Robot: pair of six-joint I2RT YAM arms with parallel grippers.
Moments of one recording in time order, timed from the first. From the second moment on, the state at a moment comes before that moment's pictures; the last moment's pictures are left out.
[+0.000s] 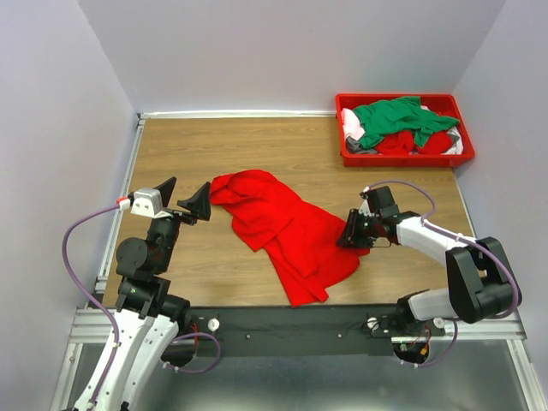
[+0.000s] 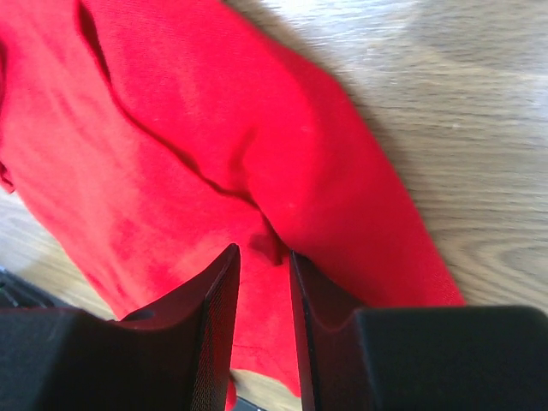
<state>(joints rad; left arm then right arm) -0.28 0.35 0.48 0.18 -0.03 -0.21 0.30 1.38 0.60 -0.28 -0.33 0.55</state>
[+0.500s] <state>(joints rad) -0.28 0.35 0.48 0.18 -0.03 -0.21 0.30 1.38 0.60 -0.25 -0.32 0.54</state>
